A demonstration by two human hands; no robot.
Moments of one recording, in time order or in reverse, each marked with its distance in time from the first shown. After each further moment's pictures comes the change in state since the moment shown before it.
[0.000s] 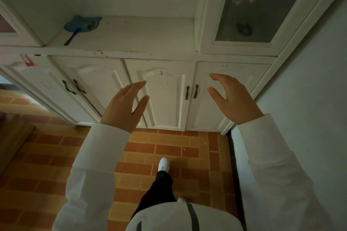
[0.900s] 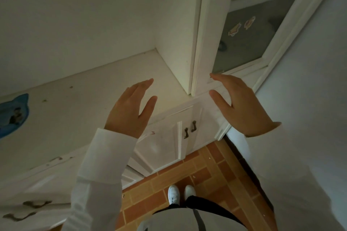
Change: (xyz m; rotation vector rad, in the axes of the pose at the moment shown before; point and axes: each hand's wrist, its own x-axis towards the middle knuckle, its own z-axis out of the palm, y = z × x) left_hand 0.349 -0.073 0.026 -0.151 -0.206 0.494; right_hand 0.227 -0.023 0.024 -0.060 0.329 0.347
